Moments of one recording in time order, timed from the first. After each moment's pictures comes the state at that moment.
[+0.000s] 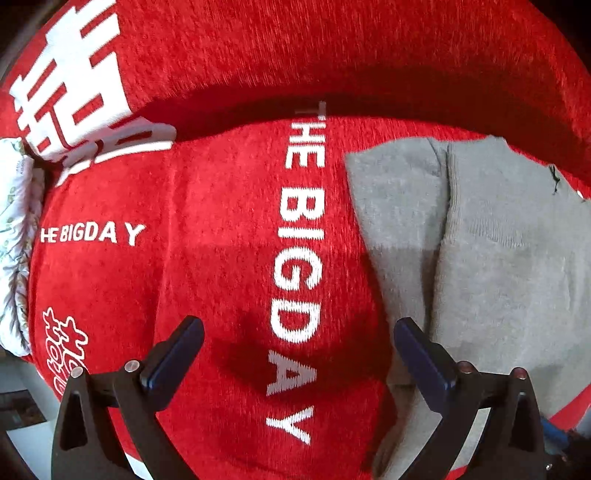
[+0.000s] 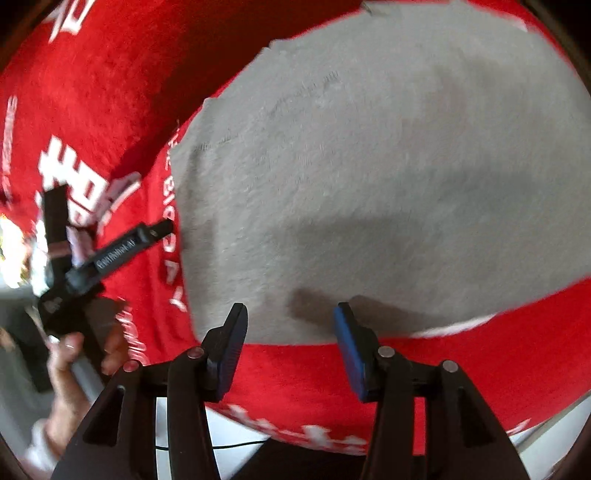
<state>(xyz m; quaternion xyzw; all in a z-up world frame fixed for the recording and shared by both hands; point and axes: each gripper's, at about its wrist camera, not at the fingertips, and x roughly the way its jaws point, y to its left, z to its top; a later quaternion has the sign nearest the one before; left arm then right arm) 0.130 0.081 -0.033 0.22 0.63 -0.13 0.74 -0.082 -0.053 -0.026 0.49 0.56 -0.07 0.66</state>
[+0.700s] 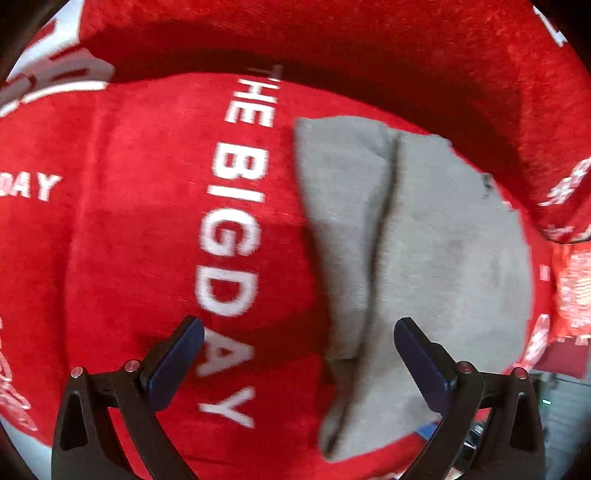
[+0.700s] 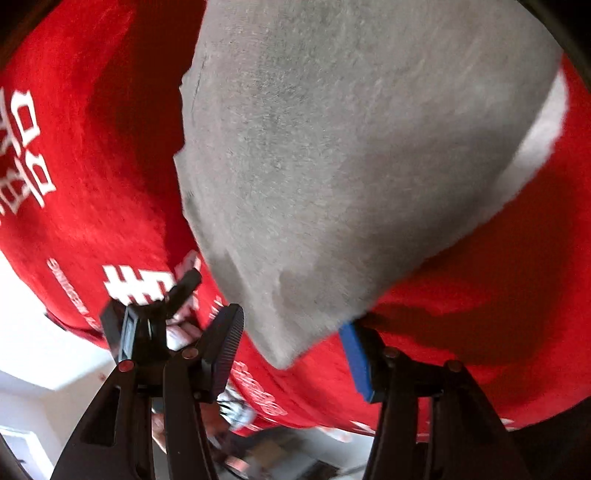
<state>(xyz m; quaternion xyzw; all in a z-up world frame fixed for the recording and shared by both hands) 0.144 0.111 -0.050 0.05 0.71 -0.25 0.66 -0.122 -0.024 -0.094 0.76 0.37 -0.09 0.54</state>
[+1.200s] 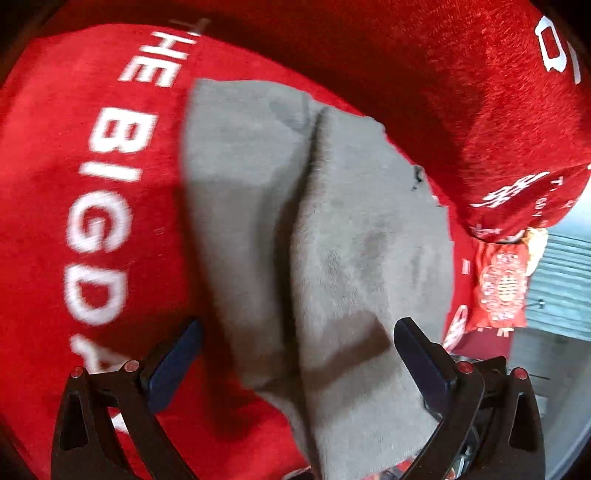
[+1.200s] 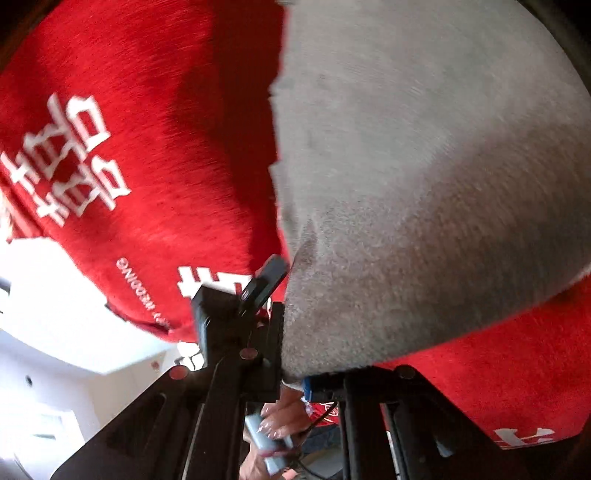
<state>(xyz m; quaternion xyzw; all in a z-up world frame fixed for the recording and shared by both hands) 0.143 0.074 -0.068 -0.07 0.75 -0.34 0.56 -0.089 -0.058 -0.054 0.78 0.28 0.00 0.56</state>
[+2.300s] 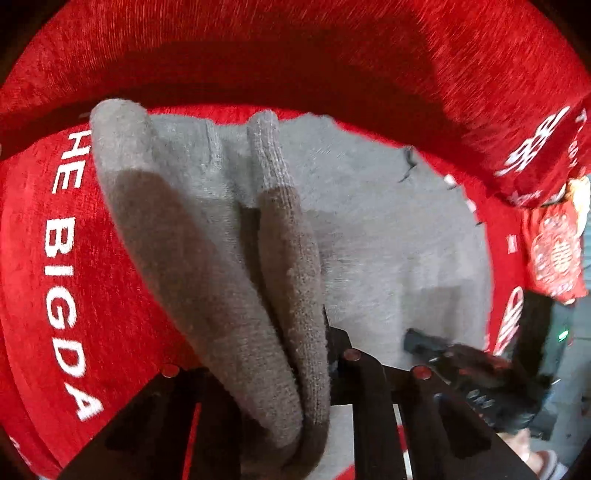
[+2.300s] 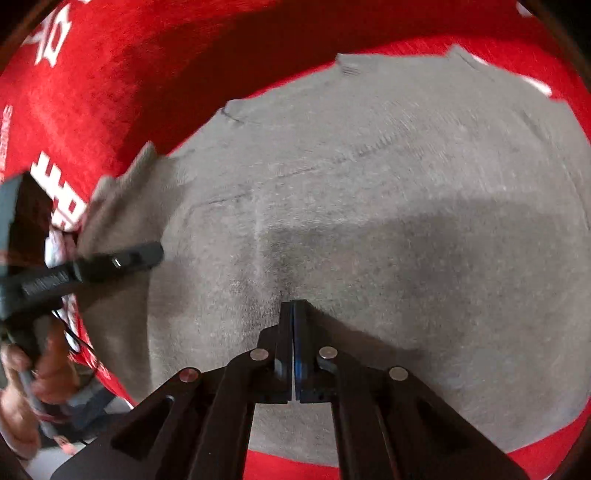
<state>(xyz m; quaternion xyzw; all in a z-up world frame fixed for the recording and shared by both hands) 0.114 -0.032 -0.034 0.07 0.71 -0.34 0.62 -0.043 -0.144 -0.047 0.39 0.56 -0.06 0.73</state>
